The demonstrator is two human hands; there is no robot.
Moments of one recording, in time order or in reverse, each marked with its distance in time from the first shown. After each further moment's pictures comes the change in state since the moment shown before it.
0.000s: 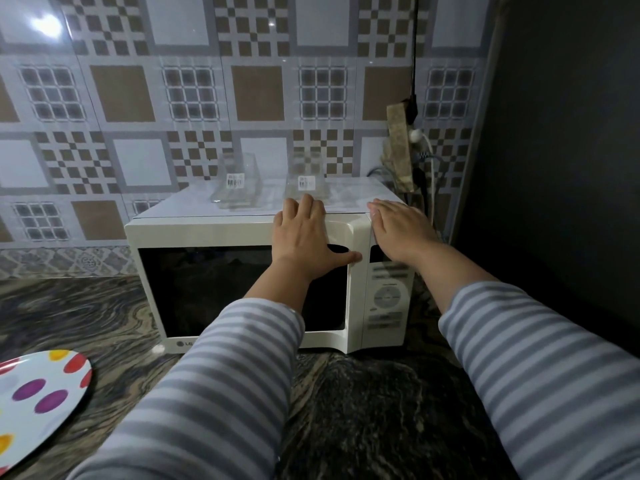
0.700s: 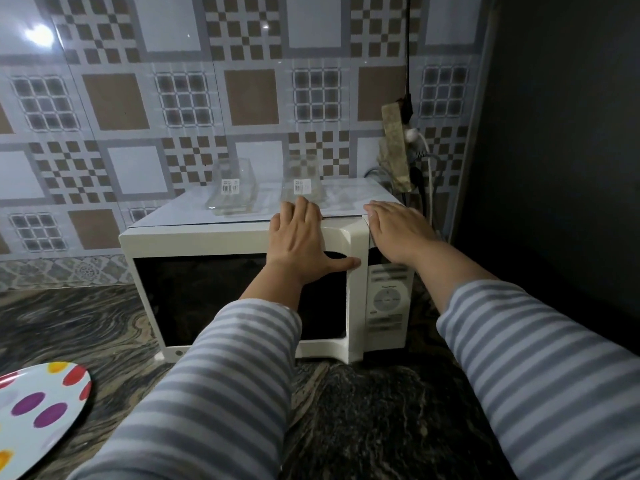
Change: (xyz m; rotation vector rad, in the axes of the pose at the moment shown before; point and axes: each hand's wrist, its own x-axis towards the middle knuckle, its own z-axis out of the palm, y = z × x) left_hand -0.002 -0.003 -0.005 -0.037 -0.034 0.039; right_hand 0.002 -0.002 -0.002 0.007 -0.049 0.033
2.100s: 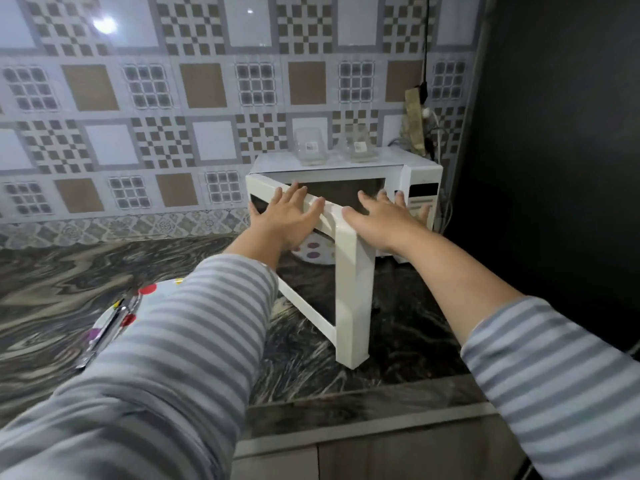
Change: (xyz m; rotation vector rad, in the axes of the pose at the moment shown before) left_hand -0.186 -0.128 -0.146 -0.225 -0.359 -0.125; right_hand -0.212 -0.247 -0.065 0.090 -0.230 0.296
